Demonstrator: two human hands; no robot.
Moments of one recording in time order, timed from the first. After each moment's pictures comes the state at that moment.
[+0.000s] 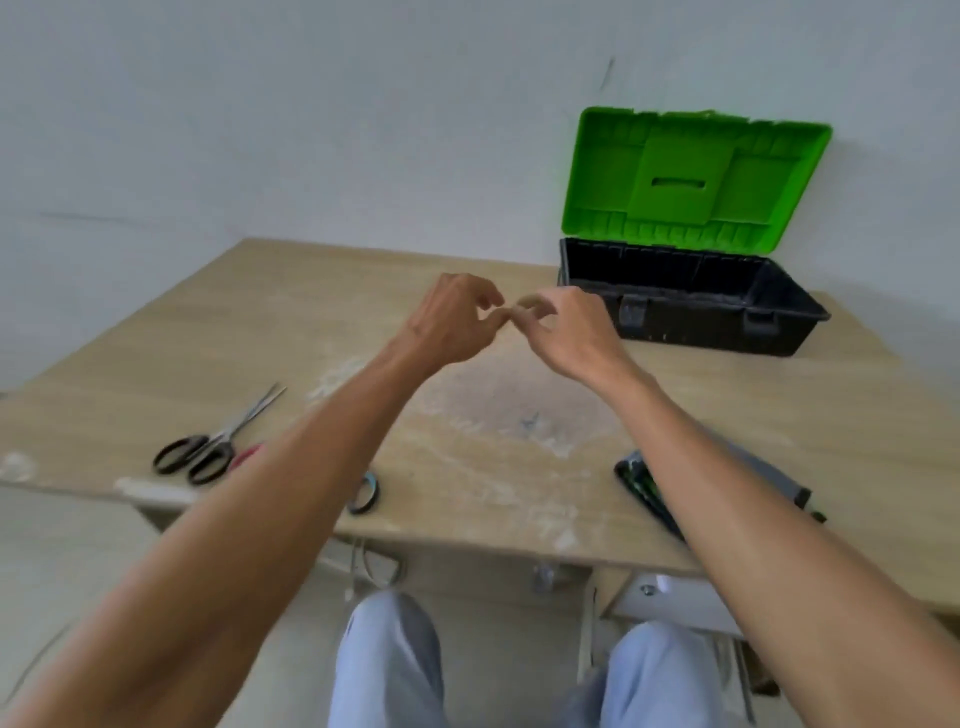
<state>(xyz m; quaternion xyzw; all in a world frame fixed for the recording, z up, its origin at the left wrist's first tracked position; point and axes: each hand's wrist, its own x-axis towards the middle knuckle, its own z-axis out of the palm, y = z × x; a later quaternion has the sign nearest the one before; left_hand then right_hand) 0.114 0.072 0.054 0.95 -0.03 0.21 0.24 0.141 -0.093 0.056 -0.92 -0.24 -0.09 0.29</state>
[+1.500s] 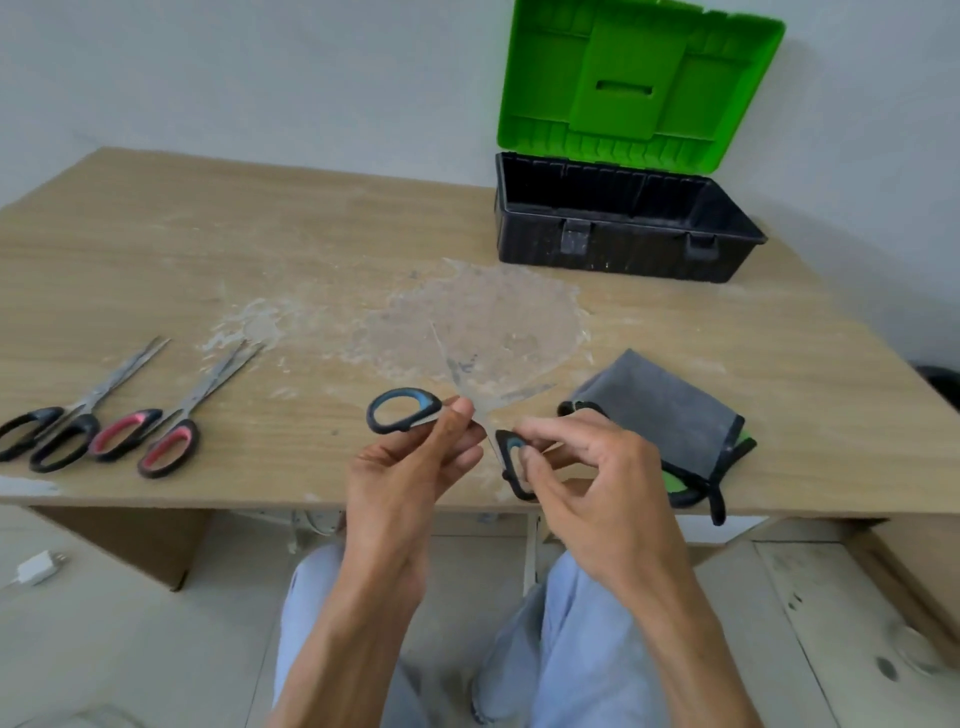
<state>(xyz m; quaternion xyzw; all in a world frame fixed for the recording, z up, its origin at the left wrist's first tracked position) -0.040 -0.028 -0.008 0.43 0.25 0.08 0.86 -0.018 -0.183 -0.013 -0.87 -0.16 -0.09 0.45</state>
